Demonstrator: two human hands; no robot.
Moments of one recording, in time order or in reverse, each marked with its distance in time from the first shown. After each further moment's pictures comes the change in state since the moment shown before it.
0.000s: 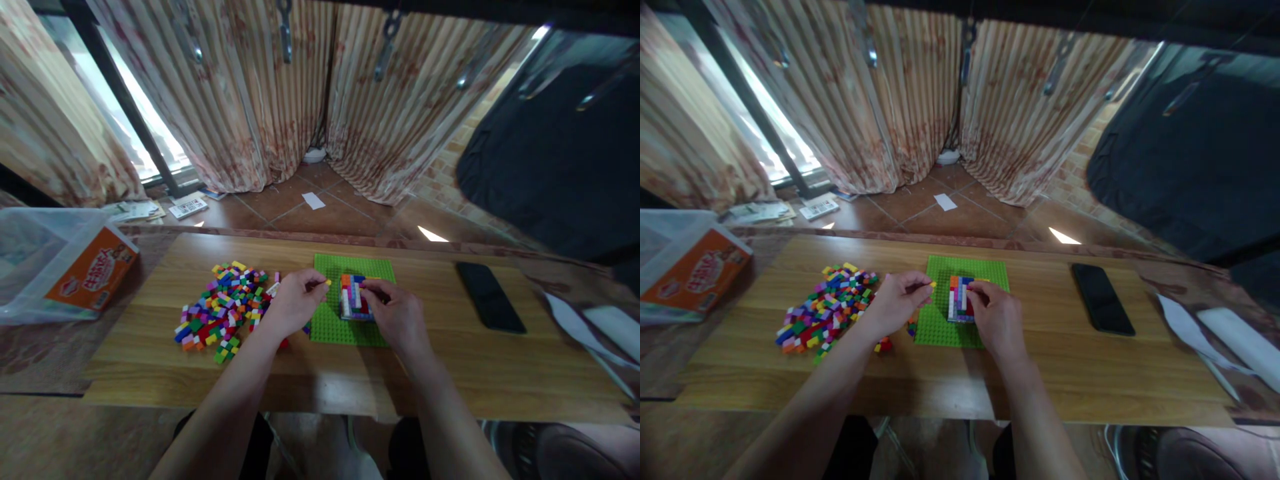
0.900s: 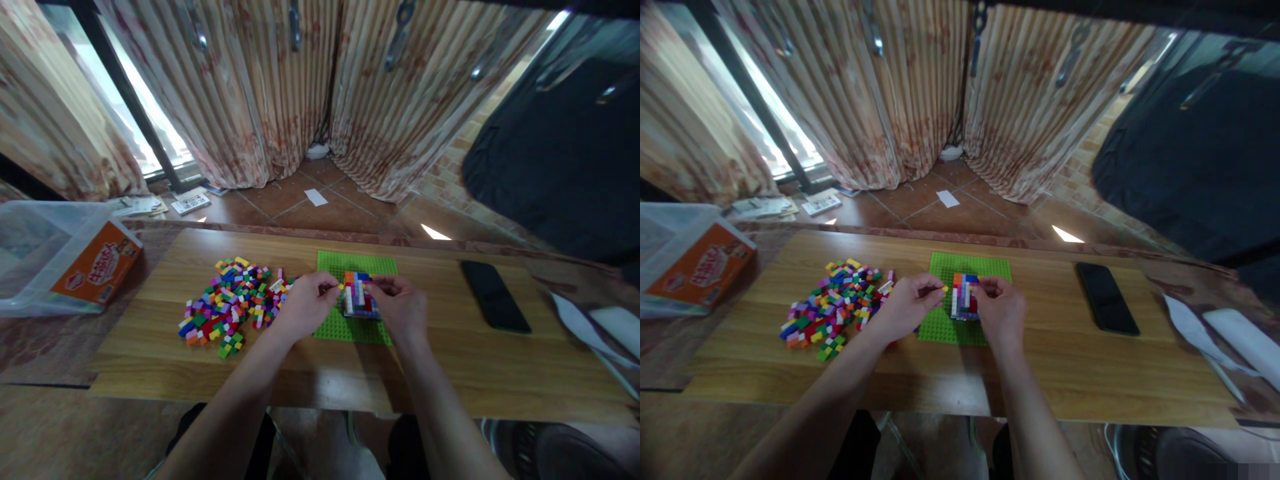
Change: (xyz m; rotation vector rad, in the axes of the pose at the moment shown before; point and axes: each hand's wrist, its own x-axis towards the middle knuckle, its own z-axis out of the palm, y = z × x) left_hand -0.004 -0.002 0.013 0.100 -0.049 0.045; right_hand 0.004 0.004 0.017 0.299 0.135 0.326
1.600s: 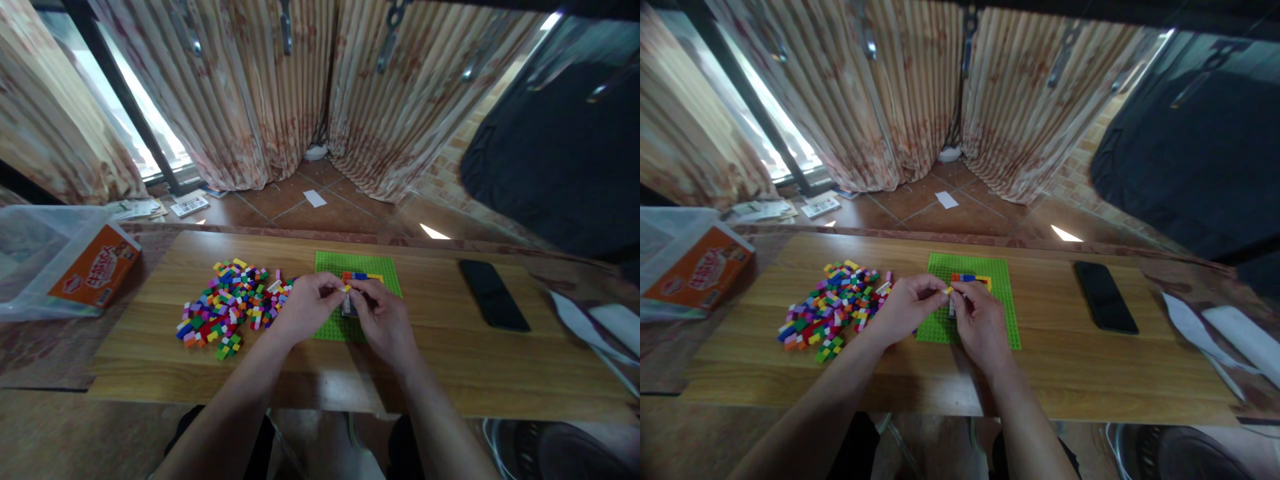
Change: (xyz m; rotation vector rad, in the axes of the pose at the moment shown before) left_hand -0.003 0.017 0.001 -0.121 -0.011 0.034; right_hand -0.027 -0.022 -0.002 -0.116 -0.247 -0.499
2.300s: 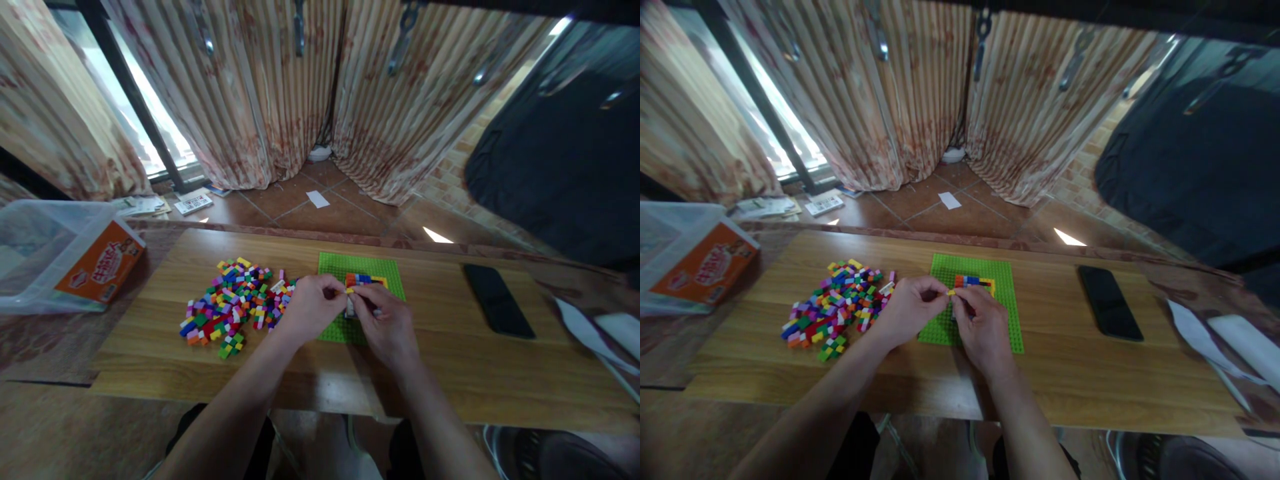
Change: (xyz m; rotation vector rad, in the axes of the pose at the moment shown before) left_hand -0.003 0.007 0.002 0.107 0.092 -0.049; right_hand -0.001 0.001 0.003 -0.058 0.021 -0.054
